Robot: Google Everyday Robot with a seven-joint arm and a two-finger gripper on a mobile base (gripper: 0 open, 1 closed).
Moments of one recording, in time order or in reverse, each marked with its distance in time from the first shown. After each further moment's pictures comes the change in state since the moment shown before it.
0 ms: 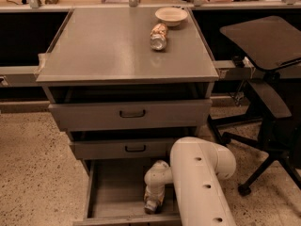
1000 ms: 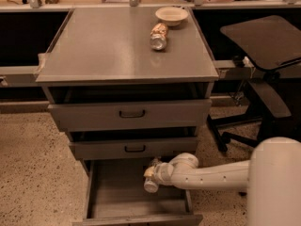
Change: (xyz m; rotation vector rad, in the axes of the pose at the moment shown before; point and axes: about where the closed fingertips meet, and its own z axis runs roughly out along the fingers) arm 0.011 -0.025 -0.207 0.530 0.262 -0.057
